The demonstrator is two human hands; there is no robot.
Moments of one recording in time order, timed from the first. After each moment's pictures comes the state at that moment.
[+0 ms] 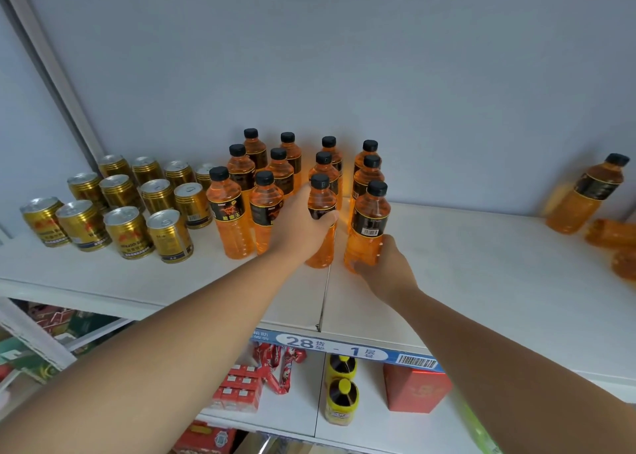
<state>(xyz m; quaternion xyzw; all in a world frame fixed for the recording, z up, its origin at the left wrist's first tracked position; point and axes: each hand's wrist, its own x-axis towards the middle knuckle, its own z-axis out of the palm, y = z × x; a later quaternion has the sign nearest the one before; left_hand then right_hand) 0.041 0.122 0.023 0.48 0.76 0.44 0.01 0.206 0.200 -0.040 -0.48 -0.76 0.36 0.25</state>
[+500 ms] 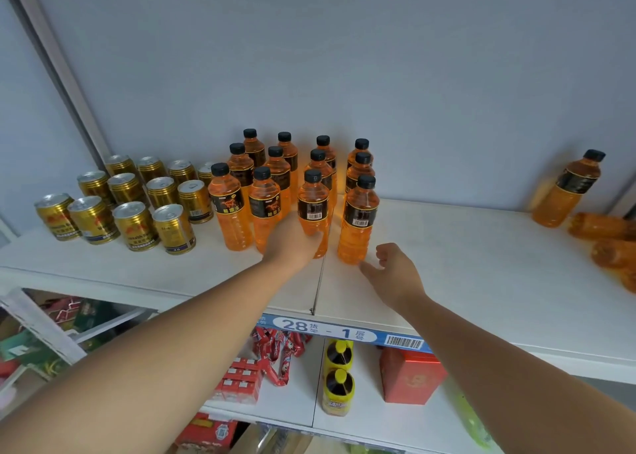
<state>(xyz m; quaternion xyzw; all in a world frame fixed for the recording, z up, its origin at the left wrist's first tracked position) 0.060 0.090 0.008 0.45 0.81 0.37 0.08 0.251 0.175 -0.042 -0.50 -0.77 0.32 0.25</state>
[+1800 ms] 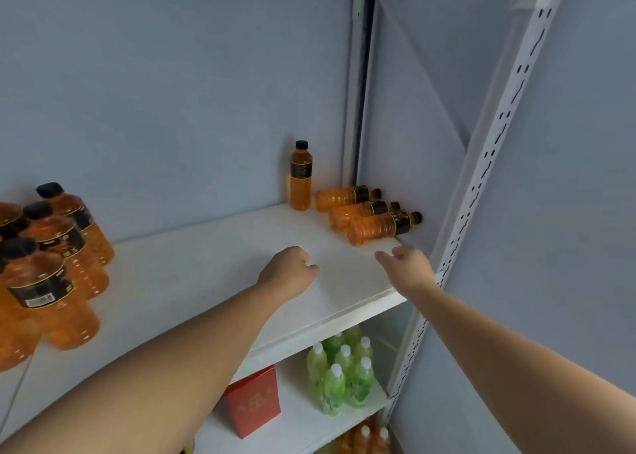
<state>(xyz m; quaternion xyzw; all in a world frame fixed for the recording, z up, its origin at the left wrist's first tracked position) 0.431 0.276 -0.013 0.67 0.67 0.19 0.25 0.668 0.257 -0.007 -0.74 -0.53 0.27 0.32</state>
